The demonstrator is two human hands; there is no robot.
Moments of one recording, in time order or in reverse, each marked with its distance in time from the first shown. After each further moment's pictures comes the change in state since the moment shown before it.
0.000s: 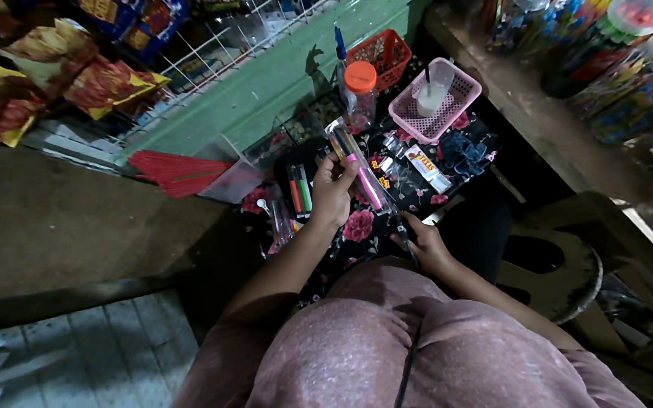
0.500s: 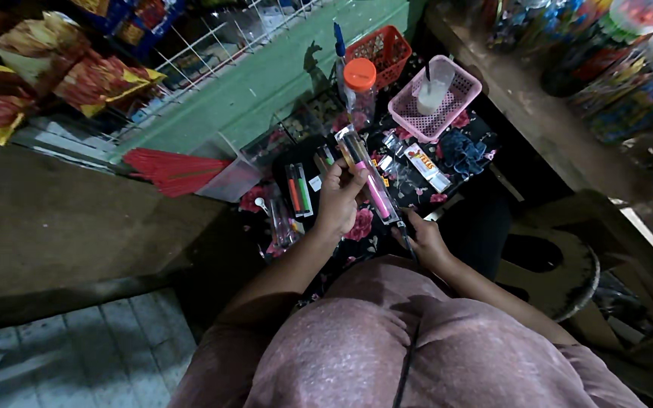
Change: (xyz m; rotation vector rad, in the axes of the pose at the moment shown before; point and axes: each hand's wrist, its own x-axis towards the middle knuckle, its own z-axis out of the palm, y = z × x) left_hand -0.012 -0.002 0.007 -0.012 -0.035 -0.074; right_hand 0.007 -0.008 0.001 -0.038 0.050 -0.004
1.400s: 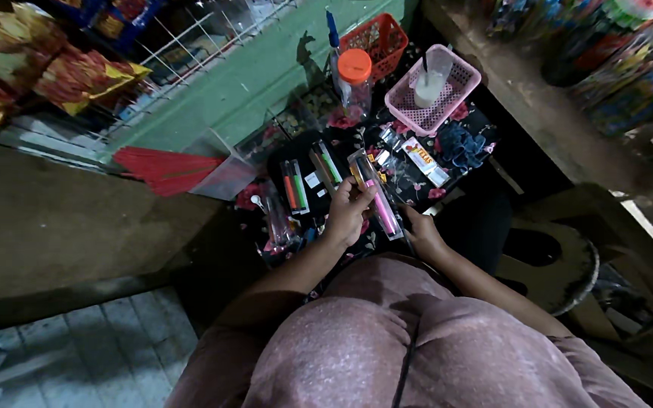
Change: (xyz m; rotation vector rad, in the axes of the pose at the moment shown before) left_hand -0.017 -0.030 0.002 0.101 -0.005 -0.175; right_hand 0.007 0.016 -0.002 -0.018 -0.076 0.104
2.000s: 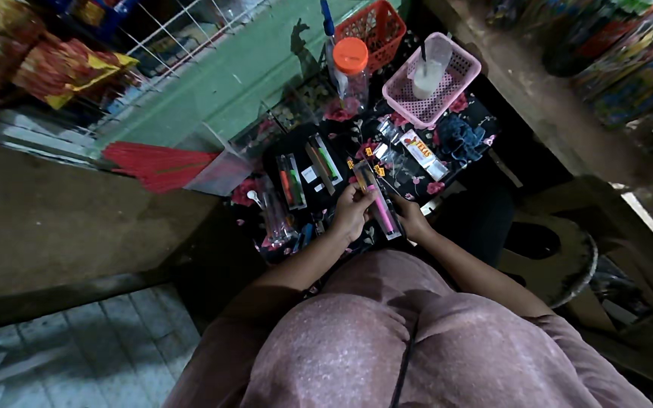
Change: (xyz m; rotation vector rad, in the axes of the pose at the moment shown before) left_hand 0.019 -0.040 -0.007 0.004 0.041 -0.199; right_hand 0.029 0.029 0.016 0.139 -0.100 0.140
